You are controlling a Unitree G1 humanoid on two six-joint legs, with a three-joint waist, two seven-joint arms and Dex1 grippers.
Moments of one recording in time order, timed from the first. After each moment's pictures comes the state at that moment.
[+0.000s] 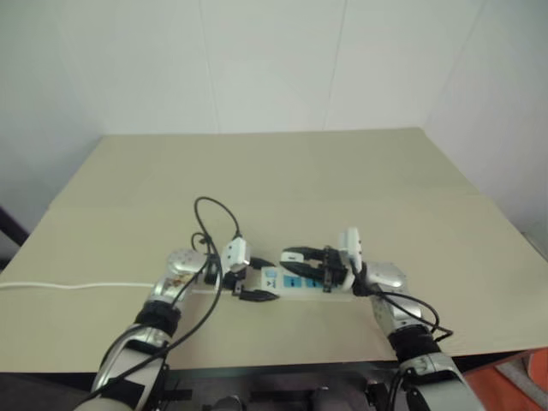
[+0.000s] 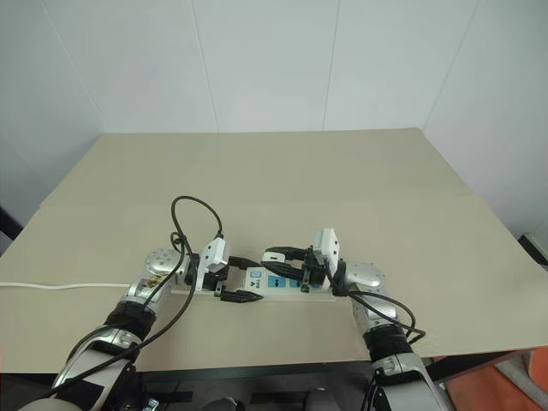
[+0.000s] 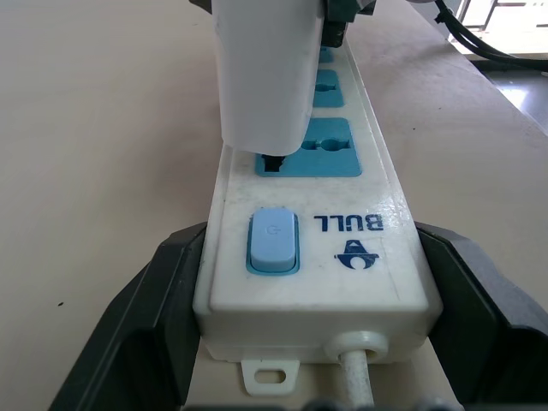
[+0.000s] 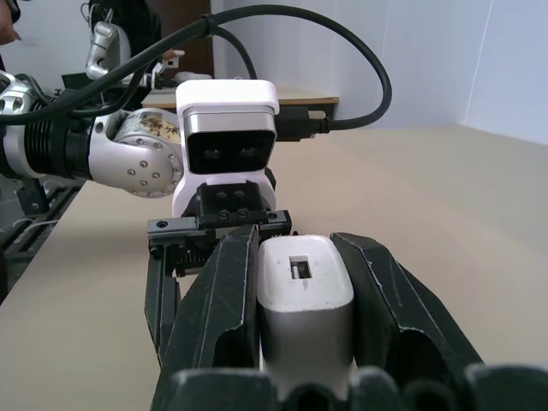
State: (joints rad) left arm -0.65 0.38 -0.19 0.65 -0.15 -0.17 -1.42; right arm -0.51 -0.25 0.08 0.44 0.37 -0.22 1.24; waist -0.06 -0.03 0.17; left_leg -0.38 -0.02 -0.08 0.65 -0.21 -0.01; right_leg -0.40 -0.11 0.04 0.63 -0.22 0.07
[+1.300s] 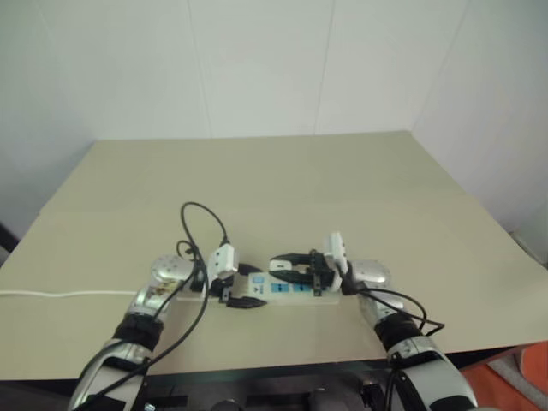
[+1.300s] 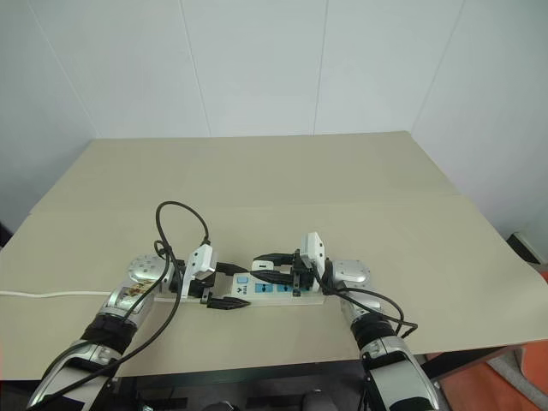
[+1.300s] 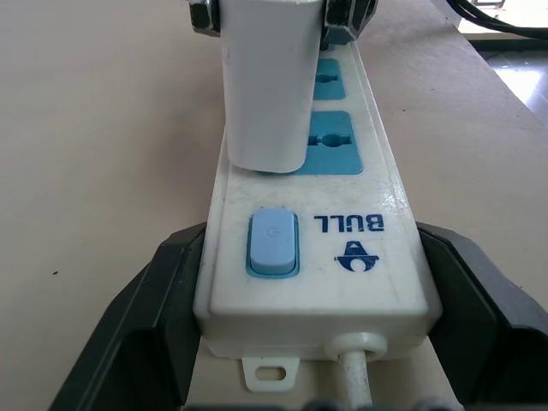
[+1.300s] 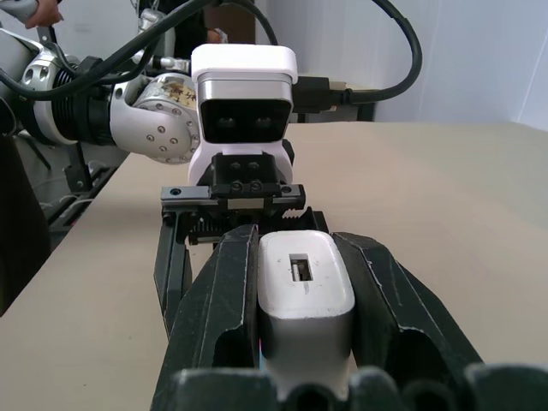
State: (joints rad) left arm -0.55 0.48 -0.18 0.48 -0.17 -0.09 -1.39; right arm -0.64 -0.21 0.15 0.71 0.36 -0.33 1.35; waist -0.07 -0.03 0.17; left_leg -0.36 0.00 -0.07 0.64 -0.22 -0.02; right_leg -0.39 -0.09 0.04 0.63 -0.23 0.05
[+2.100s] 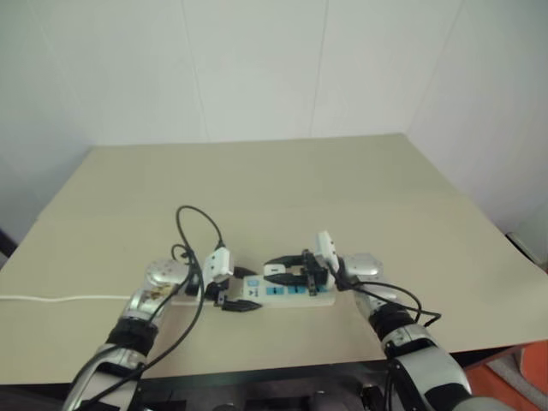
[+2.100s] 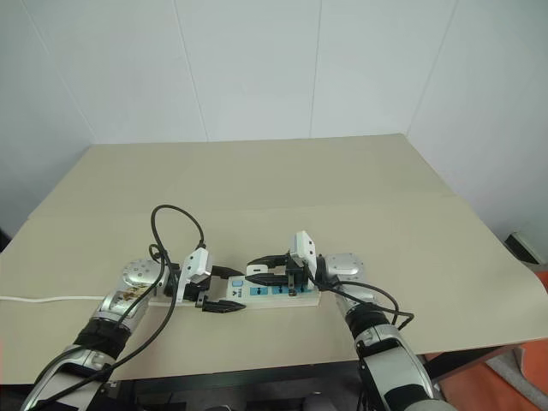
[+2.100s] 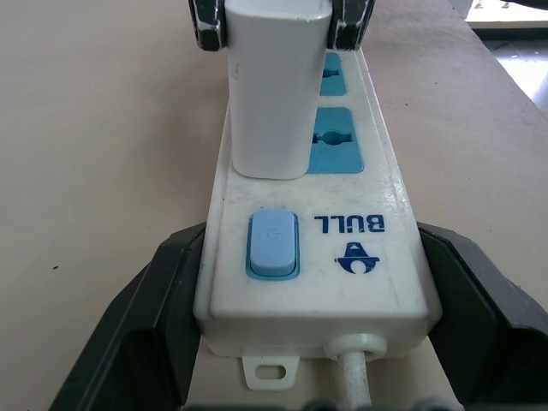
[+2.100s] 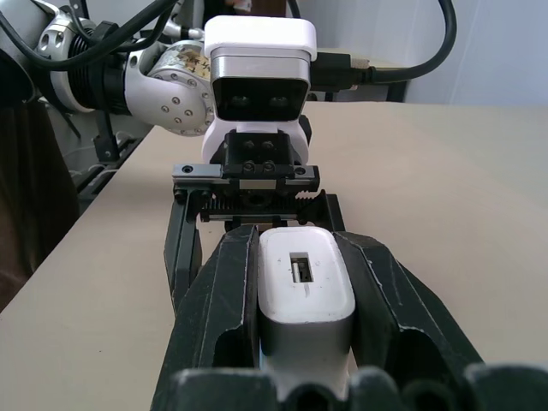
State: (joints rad) left arm -0.51 0.50 -0.18 0.46 -0.17 -0.08 -1.38; right arm -0.69 -0.20 0.17 0.78 0.30 -0.34 1.40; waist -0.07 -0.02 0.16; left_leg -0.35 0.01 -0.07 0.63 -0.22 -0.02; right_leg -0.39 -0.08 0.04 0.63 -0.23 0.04
